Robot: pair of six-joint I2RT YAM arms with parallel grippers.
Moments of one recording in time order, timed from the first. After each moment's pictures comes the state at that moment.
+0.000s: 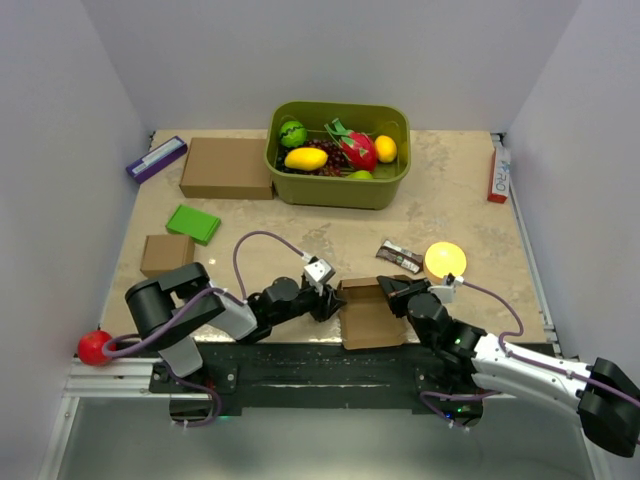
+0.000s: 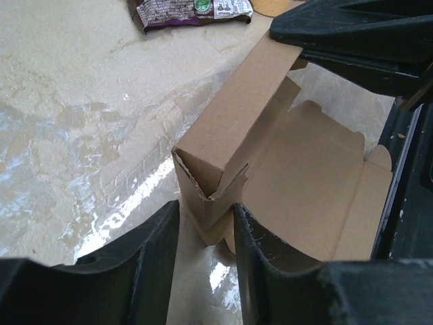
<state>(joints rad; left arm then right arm) -1.01 1.67 0.35 1.04 0.03 -0.29 0.94 0.69 0.07 0.17 0.64 1.70</state>
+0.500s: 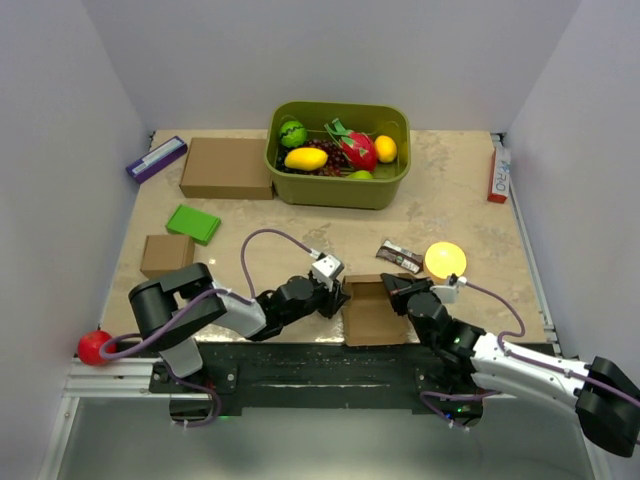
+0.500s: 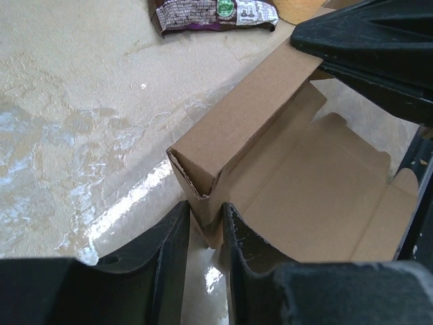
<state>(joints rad) -1.06 1.68 0.44 0.91 -0.10 -0.34 0.93 0.71 0.07 0.18 0.67 1.70</state>
